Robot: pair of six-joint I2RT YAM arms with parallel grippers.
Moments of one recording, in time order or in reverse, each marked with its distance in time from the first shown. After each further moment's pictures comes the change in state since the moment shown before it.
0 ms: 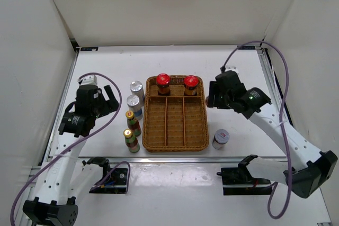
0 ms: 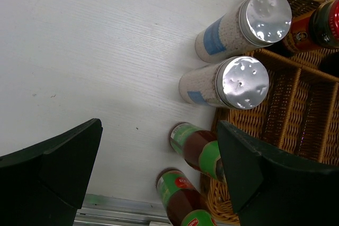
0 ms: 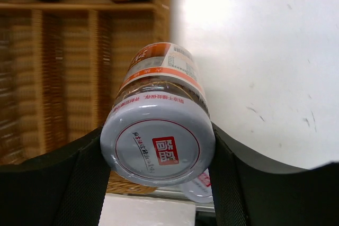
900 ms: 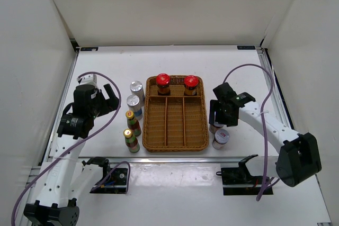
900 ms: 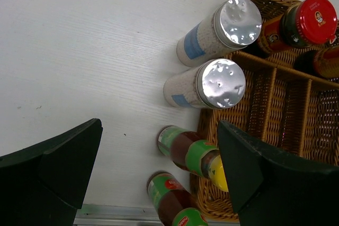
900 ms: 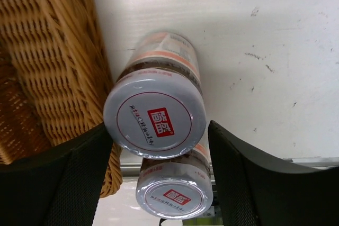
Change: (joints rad) left arm 0.023 -0.032 0.000 0.040 0.080 0.016; right arm -0.114 0.123 -0.243 0.025 -0.148 0.017
